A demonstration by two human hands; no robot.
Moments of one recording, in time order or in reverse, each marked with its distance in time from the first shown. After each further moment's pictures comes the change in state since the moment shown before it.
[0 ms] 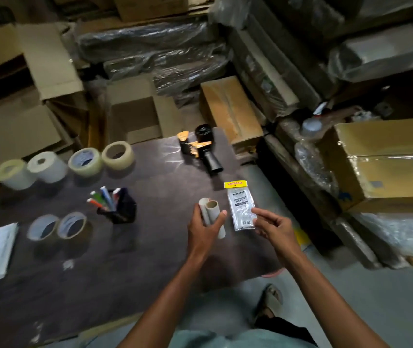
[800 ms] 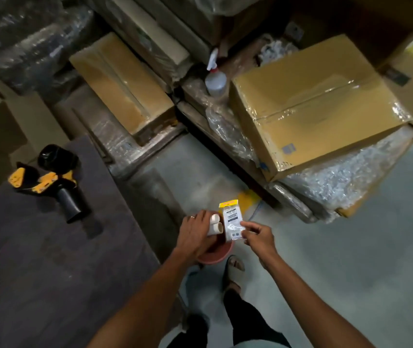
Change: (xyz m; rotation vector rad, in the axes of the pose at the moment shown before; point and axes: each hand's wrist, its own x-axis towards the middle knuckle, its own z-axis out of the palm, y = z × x) left_hand 0.075 -0.066 0.320 1.220 -0.800 0.471; right_hand 0.134 0.125 -0.265 -0.135 0.414 0.389
